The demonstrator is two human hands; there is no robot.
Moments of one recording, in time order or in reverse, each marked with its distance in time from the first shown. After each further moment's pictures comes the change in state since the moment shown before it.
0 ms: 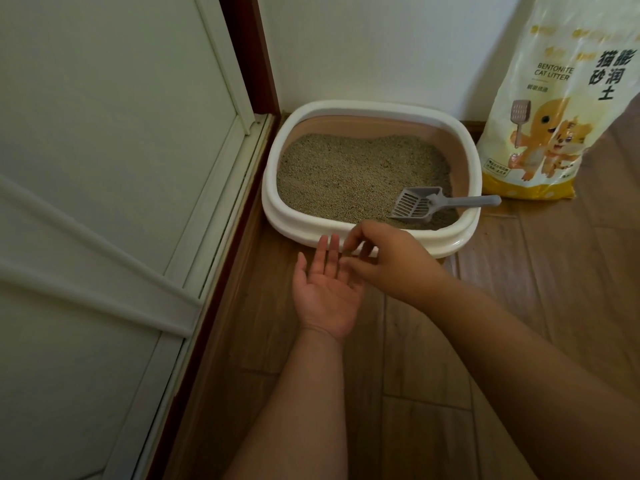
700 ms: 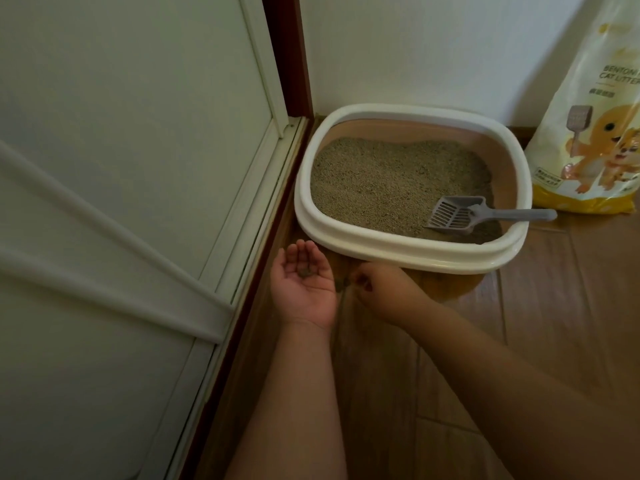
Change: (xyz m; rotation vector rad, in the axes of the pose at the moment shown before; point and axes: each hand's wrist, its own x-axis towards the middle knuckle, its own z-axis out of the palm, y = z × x) left_hand -0.003 0.081 0.014 -0.216 0.185 0.276; right_hand 0.038 0.032 0.086 -0.211 -0.252 0.203
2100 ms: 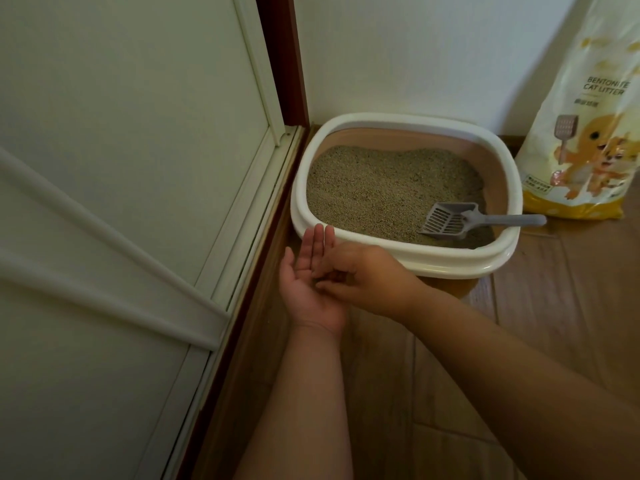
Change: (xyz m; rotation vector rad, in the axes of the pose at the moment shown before) left_hand 0.004 -0.019 0.002 0.064 -0.174 -0.106; right_hand -0.010 -0.040 -0.038 0.175 0.193 -0.635
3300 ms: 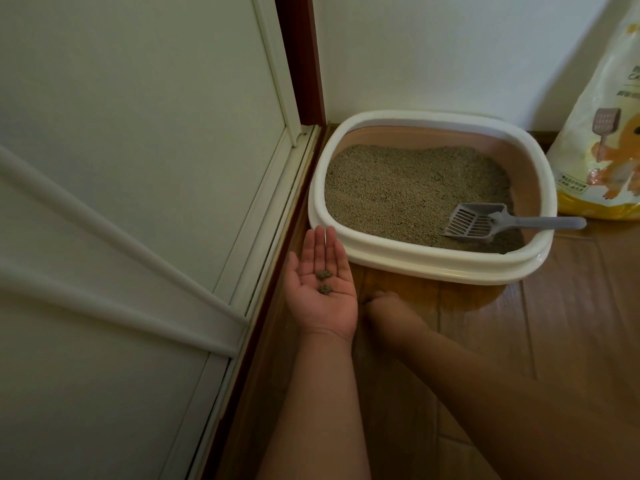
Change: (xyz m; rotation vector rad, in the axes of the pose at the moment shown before) left_hand -0.006 0.015 0.006 -0.102 0.031 0.101; right_hand -0.035 0.084 0.092 -0.435 -0.412 0.547
